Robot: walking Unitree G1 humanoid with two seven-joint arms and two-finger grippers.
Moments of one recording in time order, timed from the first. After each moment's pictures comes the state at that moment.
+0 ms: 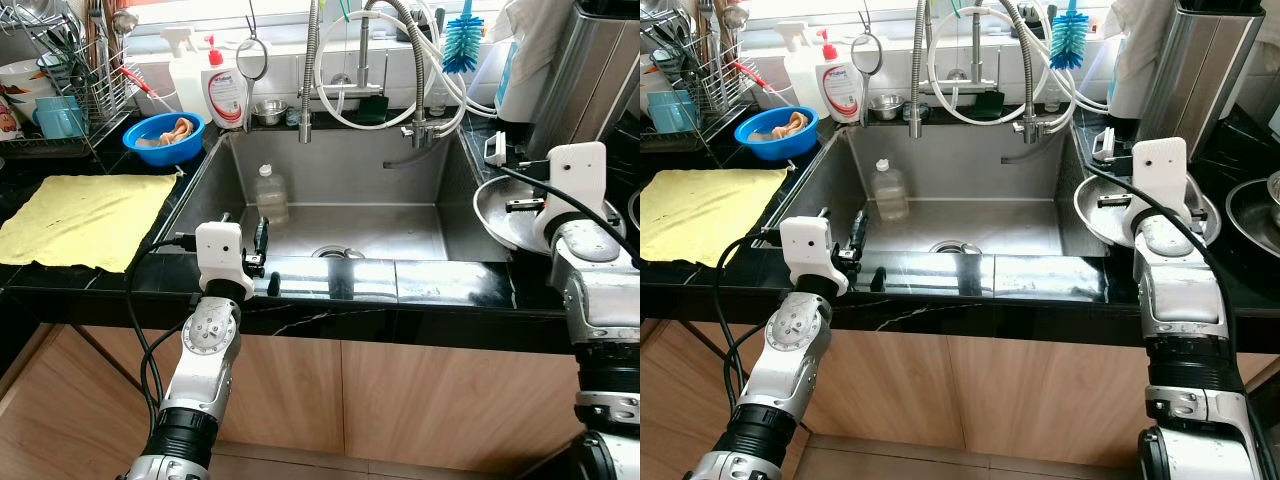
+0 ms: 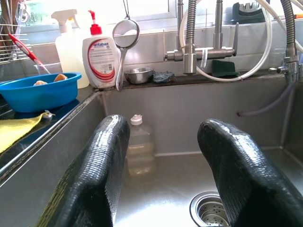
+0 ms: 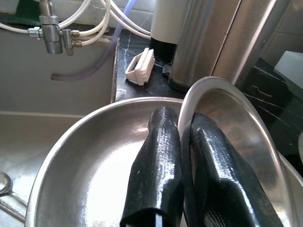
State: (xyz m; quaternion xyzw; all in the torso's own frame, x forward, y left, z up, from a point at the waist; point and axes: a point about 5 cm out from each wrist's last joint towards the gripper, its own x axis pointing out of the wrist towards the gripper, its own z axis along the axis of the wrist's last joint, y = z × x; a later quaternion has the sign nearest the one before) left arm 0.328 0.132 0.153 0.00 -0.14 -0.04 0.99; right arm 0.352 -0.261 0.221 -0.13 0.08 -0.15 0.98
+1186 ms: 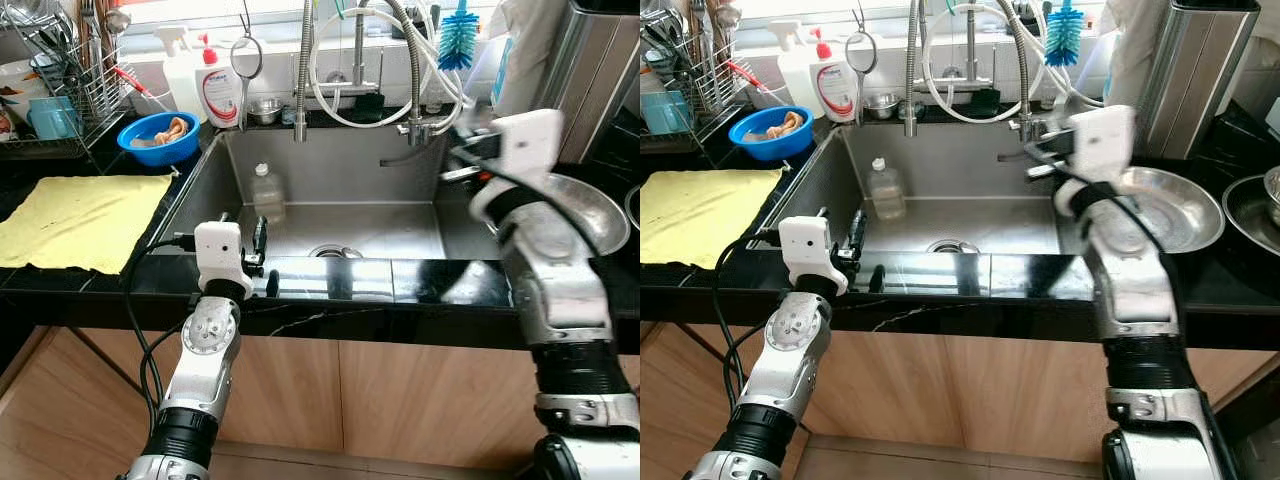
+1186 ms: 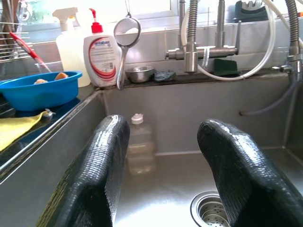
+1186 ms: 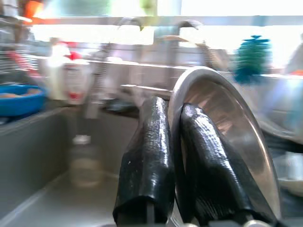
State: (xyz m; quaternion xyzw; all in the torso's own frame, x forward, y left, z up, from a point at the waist) left arm 0.328 0.132 0.154 0.00 -0.15 -0.03 0.99; right arm 0.358 -0.163 0.245 -0.07 -0.11 0.16 0.98
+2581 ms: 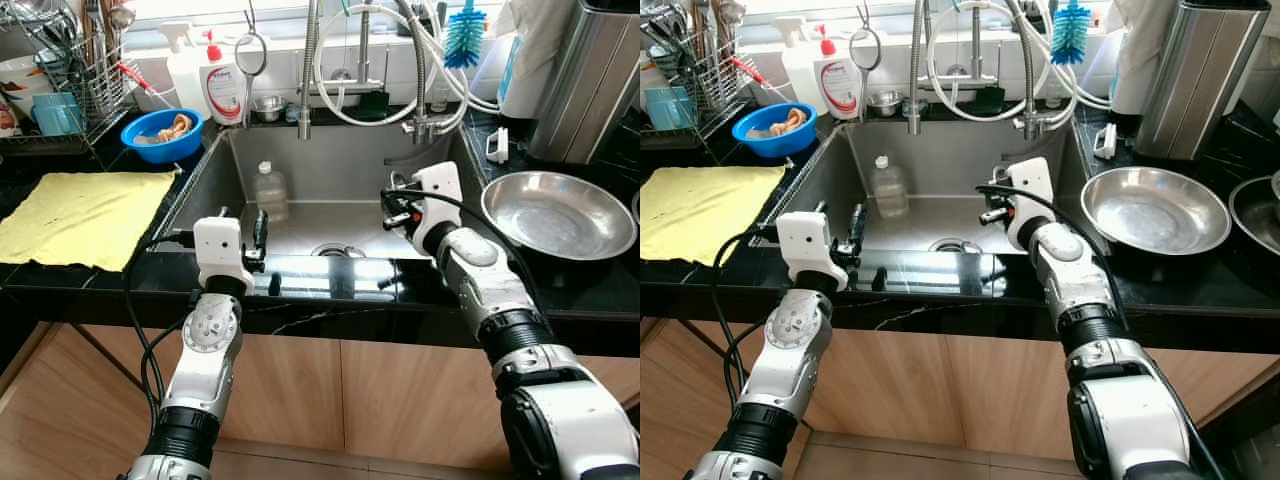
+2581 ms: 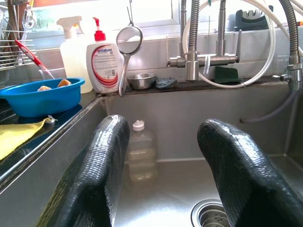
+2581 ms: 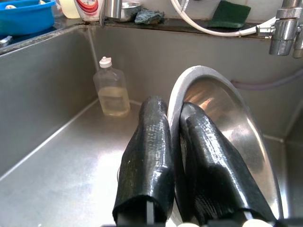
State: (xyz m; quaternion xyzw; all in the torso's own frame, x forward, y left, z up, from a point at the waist) left arm 0.327 0.130 0.161 -0.01 -0.16 -0.03 0.99; right arm 0.397 -0.145 0.174 -0.05 0.05 0.18 0.98
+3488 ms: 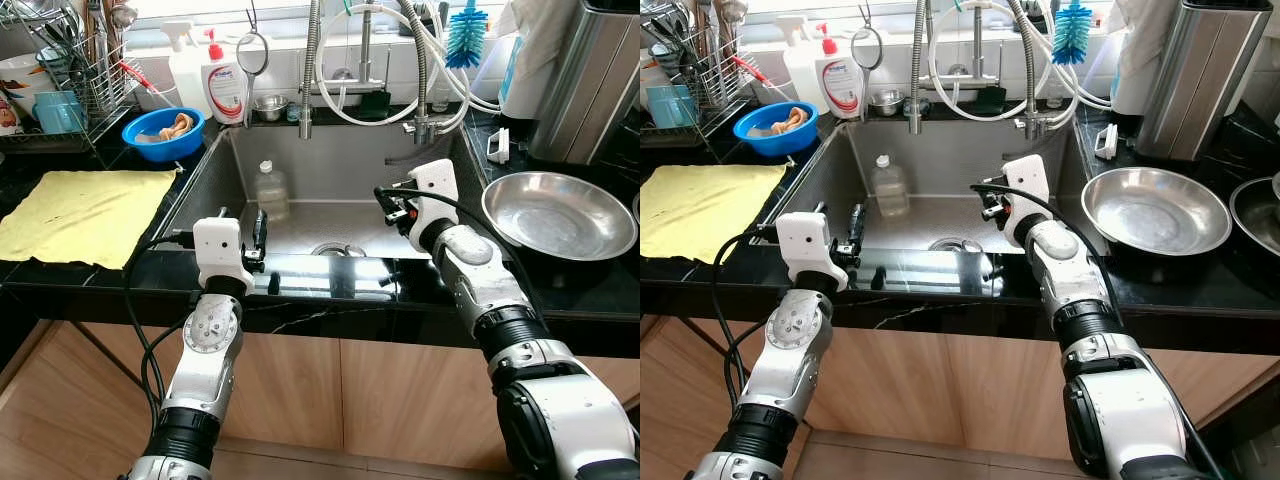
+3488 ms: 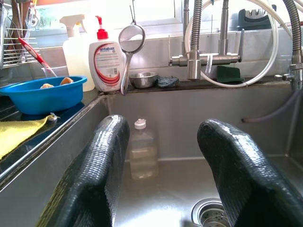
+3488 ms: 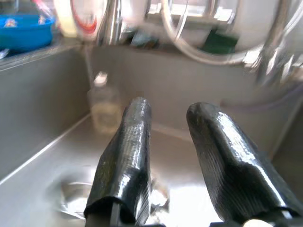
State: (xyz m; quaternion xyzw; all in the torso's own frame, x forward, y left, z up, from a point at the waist) left arm 0.327 0.130 0.160 -0.01 -0.16 -0.02 0.99; right arm 0.399 -0.143 0.191 -0.08 0.00 0.16 0.98
